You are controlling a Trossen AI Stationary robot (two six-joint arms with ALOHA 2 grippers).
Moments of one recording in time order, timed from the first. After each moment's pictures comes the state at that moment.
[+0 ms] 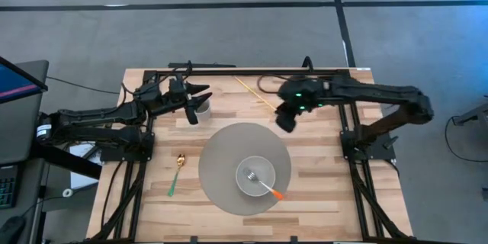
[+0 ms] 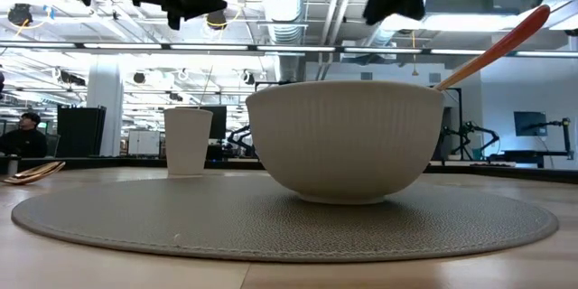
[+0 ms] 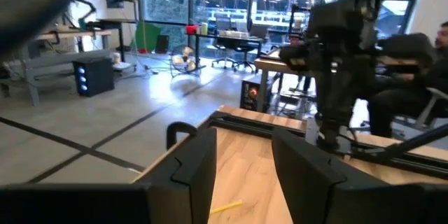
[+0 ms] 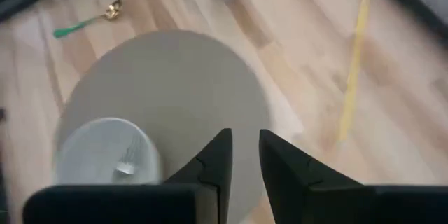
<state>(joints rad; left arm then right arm) 0.26 0.86 0.51 0.40 -0.07 -0.02 -0.10 1.36 1.35 -0.90 0.06 0.38</state>
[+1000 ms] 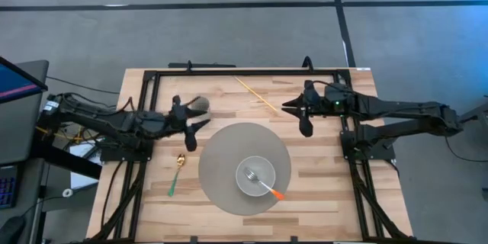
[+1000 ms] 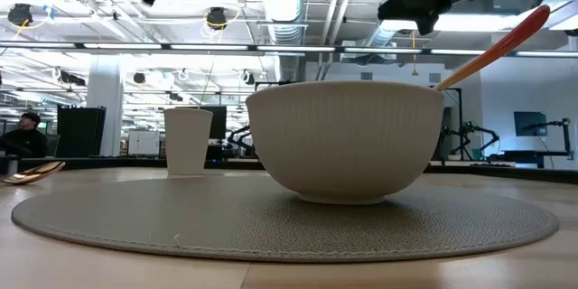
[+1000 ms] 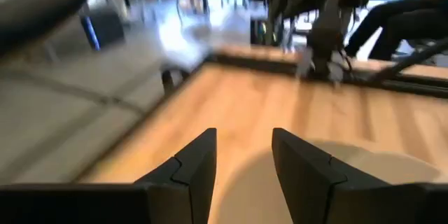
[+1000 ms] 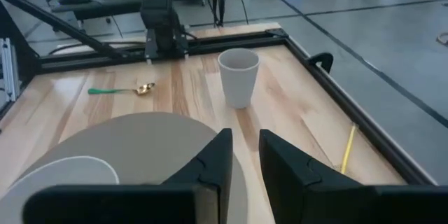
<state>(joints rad) -0.27 0.86 0.66 -0.05 -0.63 -0.08 -0.16 0.89 0.69 -0.12 0.03 0.02</state>
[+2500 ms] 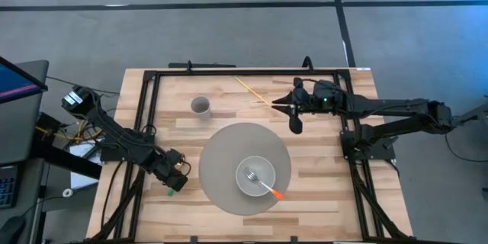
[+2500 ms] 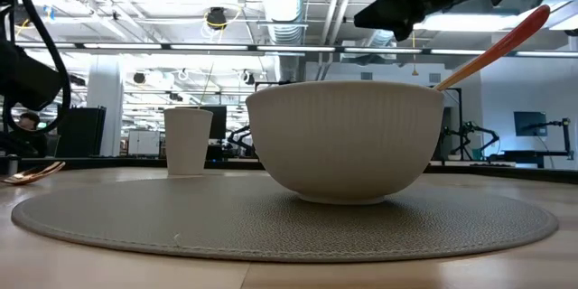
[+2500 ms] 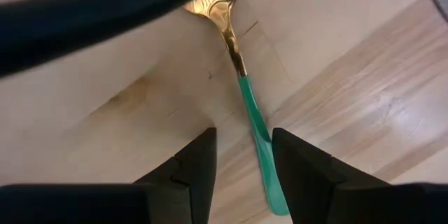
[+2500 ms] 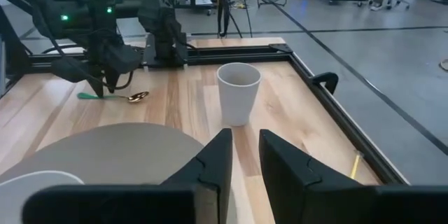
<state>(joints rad) -0.69 1.26 0.48 -0.56 0.03 -1.59 -0.22 1.05 0.69 0.08 -0.05 -0.06</state>
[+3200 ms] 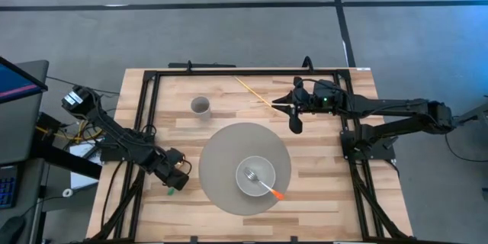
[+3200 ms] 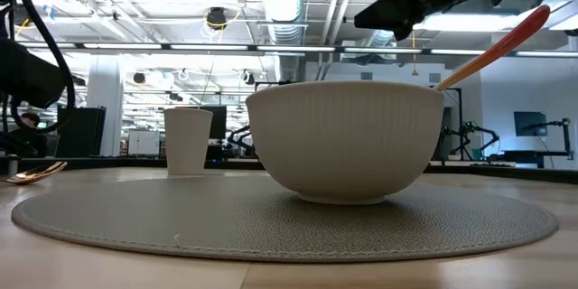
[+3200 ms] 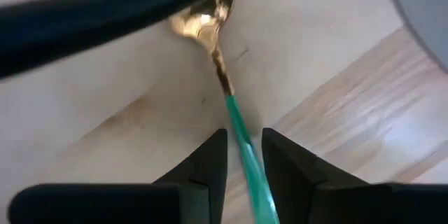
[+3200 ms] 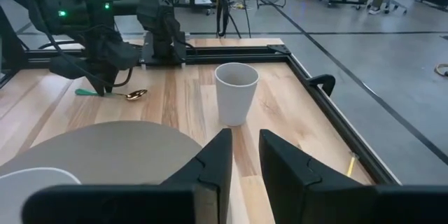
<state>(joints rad) -0.67 1.26 0.48 -0.54 -0.06 -1.58 -0.22 1.05 0.69 0.08 -0.05 -0.09</state>
